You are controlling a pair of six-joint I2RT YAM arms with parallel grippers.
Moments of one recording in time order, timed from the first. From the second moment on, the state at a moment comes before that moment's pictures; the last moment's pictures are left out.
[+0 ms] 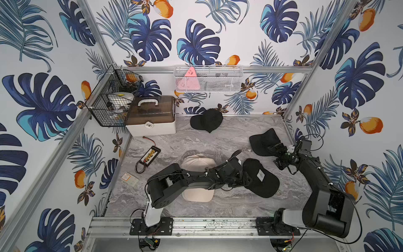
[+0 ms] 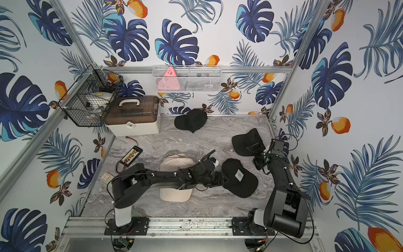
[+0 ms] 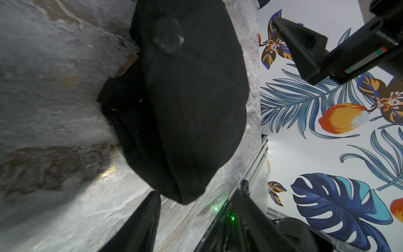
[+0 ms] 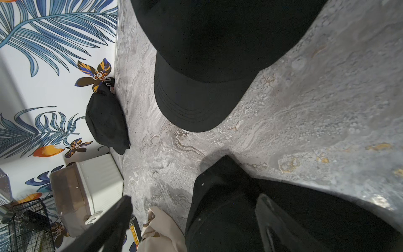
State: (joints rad) left arm -1.03 1.95 1.14 0.19 0.22 -1.15; right arm -0.32 1.35 0.83 -0.41 -0.48 0.83
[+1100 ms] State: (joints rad) left arm -0.82 2.29 1.97 -0.83 0.52 -0.09; right arm -0.32 1.31 0.61 -0.45 -0.46 0.68
